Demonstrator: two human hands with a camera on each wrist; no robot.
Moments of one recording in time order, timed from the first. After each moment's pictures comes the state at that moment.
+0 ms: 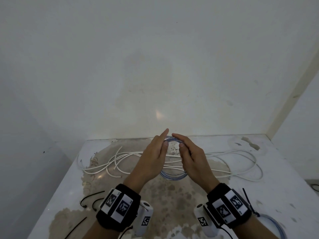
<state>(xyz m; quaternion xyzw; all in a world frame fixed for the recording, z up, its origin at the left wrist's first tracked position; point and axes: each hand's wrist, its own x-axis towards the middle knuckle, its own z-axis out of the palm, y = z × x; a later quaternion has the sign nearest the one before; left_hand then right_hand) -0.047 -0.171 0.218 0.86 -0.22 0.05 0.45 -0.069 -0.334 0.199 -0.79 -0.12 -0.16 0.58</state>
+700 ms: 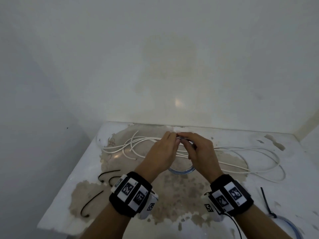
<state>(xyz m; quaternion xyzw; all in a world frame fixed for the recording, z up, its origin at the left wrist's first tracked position) -0.052 -0.145 0.192 0.94 -0.20 0.08 0.27 -0.054 -0.304 0.175 -0.84 -0.19 -0.19 0.47</state>
